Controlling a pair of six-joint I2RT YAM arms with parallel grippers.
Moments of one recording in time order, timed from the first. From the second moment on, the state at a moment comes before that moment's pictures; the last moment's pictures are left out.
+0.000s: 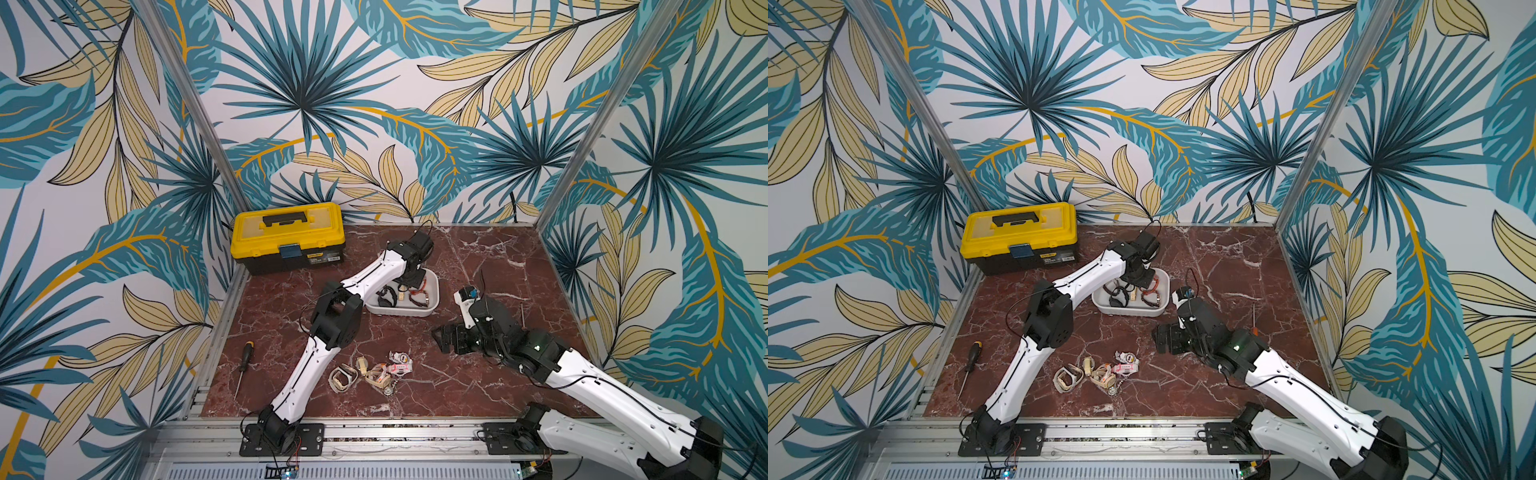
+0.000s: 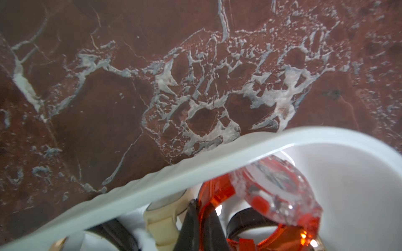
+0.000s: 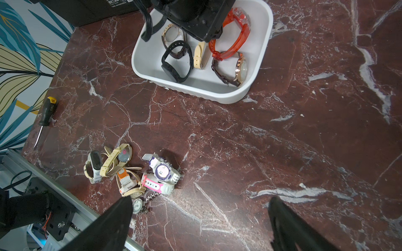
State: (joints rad) left arm -0.66 2.48 2.28 -1.00 -0.10 -0.22; right arm 0.73 0.96 0.81 -0.65 0.08 0.53
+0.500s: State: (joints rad) left arm -0.66 2.44 2.28 -1.01 -0.11 -0.21; right arm 0.73 0.96 0.81 -0.65 0.08 0.54
